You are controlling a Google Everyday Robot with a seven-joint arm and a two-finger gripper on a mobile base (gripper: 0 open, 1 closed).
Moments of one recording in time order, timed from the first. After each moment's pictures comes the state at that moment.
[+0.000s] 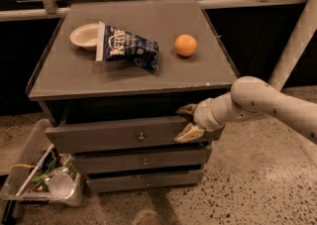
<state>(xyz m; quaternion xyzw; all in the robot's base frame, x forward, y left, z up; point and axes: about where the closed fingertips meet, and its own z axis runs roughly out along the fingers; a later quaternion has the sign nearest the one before) 0.574 -0.097 0.642 -0.64 0.67 0.17 0.33</state>
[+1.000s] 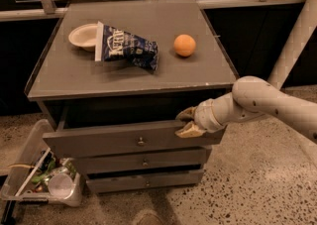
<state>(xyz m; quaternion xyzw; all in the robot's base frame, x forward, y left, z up) 0.568 -0.100 0.647 -0.64 0.67 0.18 0.33</state>
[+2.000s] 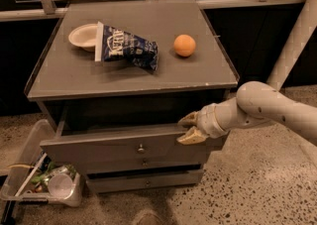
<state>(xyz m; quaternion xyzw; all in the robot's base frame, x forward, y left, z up) 0.545 -0.105 0.646 -0.64 0.67 0.18 0.33</state>
